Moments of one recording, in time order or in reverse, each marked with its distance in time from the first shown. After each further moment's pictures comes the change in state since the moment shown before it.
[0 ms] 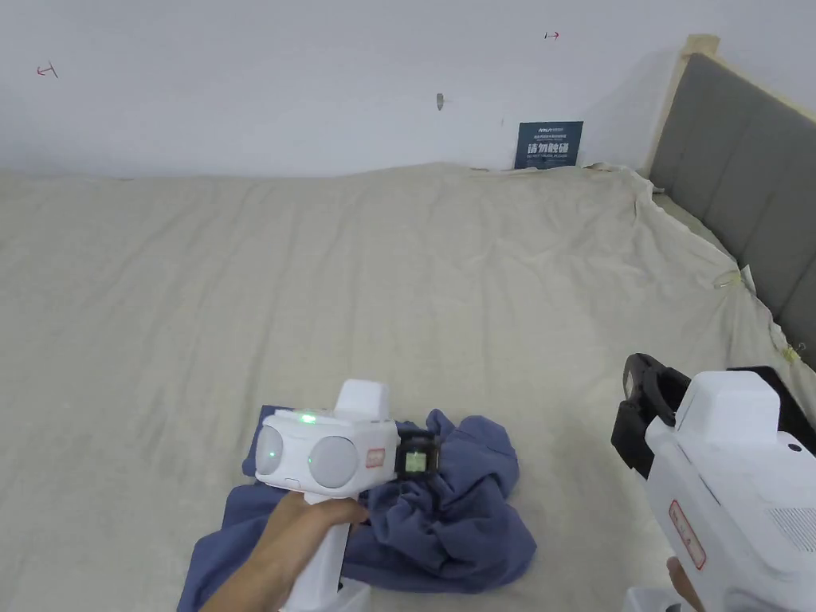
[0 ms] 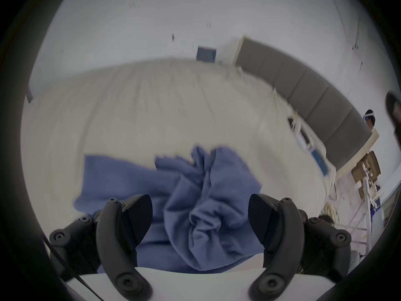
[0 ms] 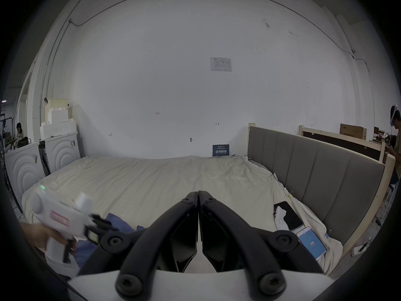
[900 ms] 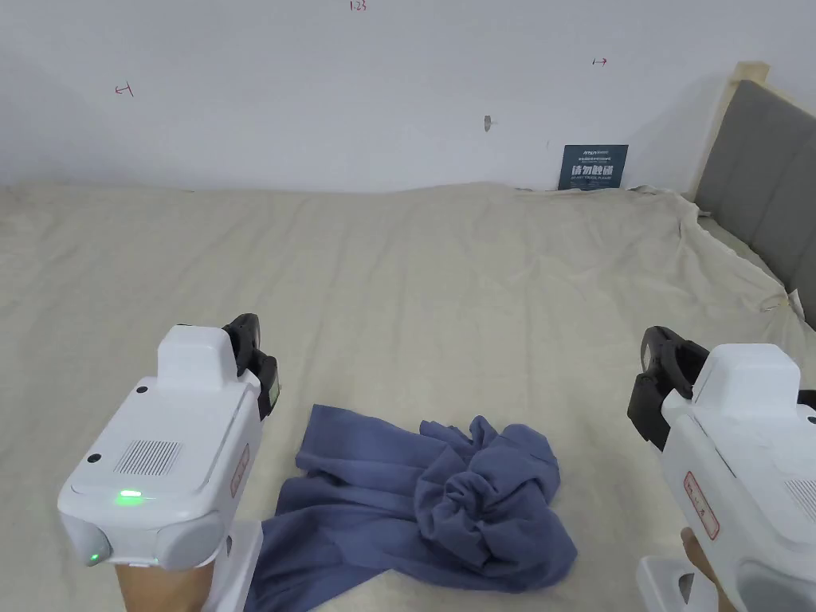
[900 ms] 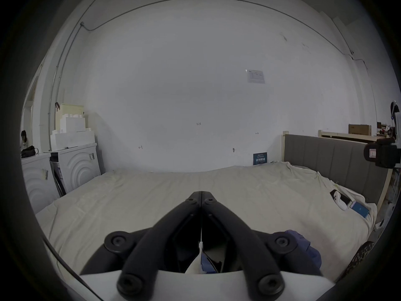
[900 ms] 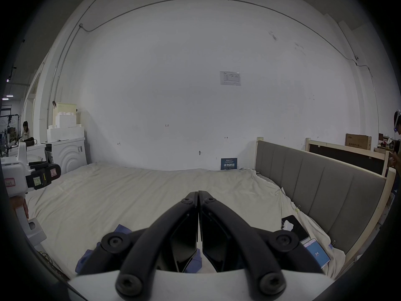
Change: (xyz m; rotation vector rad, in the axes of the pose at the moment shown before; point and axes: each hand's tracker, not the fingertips) left arm -0.064 -0.023 0.180 0.668 0.427 -0.076; right arm -0.031 0.023 0.008 0.086 0.044 0.025
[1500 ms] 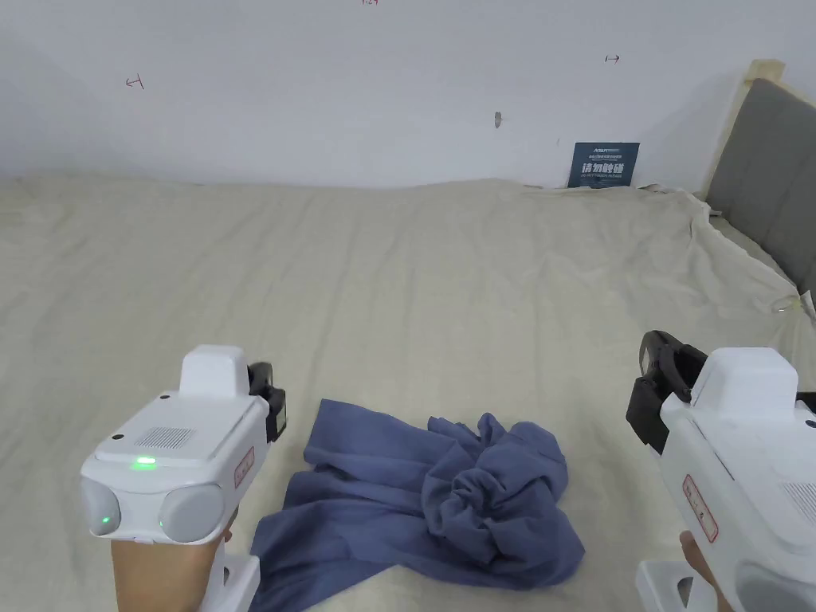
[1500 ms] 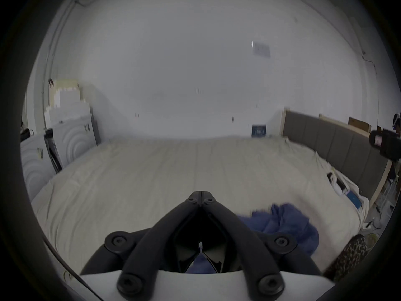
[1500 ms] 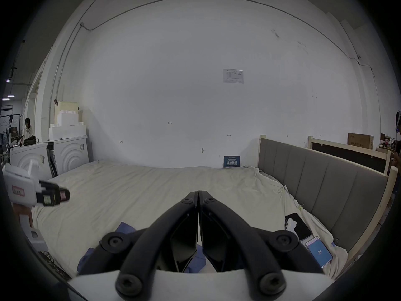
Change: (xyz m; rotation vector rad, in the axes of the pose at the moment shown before) left arm -0.011 -0.033 -0.025 -0.353 -0.041 0.042; right arm -0.007 -0.005 -0.004 -0.016 0.017 0.001
